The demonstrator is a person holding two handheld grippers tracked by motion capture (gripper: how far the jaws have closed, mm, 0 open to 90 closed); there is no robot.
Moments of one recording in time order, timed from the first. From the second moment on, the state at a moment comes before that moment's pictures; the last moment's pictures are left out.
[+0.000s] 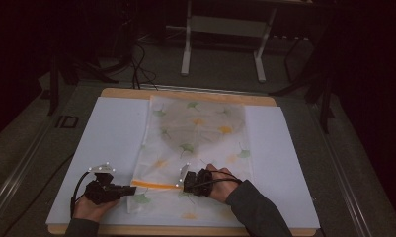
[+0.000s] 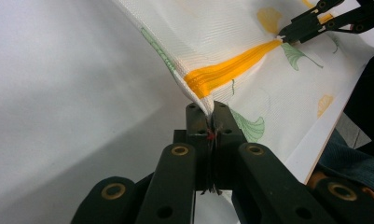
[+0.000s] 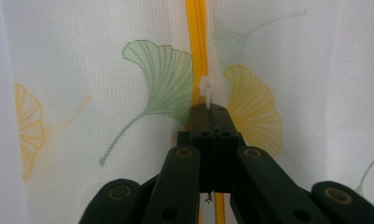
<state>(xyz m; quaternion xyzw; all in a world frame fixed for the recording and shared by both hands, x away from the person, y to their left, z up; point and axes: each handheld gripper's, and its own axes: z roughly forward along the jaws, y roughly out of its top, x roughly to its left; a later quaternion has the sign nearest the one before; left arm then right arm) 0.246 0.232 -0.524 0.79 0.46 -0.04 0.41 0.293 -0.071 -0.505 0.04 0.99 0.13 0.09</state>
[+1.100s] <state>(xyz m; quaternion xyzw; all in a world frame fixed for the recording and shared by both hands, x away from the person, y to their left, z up) 0.245 0.234 -0.525 0.79 0.46 -0.04 0.41 0.291 -0.108 -0.505 0.06 0.99 0.11 0.09</state>
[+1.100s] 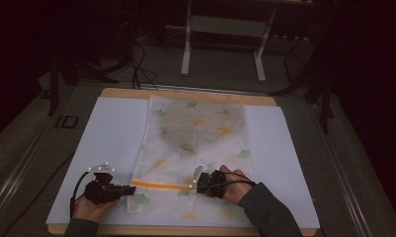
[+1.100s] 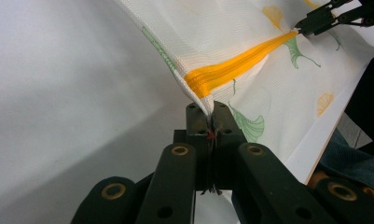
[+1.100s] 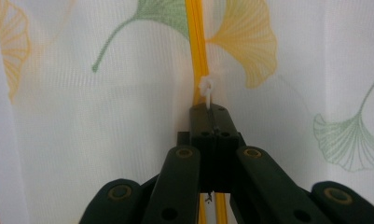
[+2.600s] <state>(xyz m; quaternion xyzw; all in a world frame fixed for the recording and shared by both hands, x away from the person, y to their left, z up) 0.246 0.235 -0.525 0.79 0.46 -0.04 0.41 0.290 -0.154 -0.503 0.09 0.99 0.08 0.10</state>
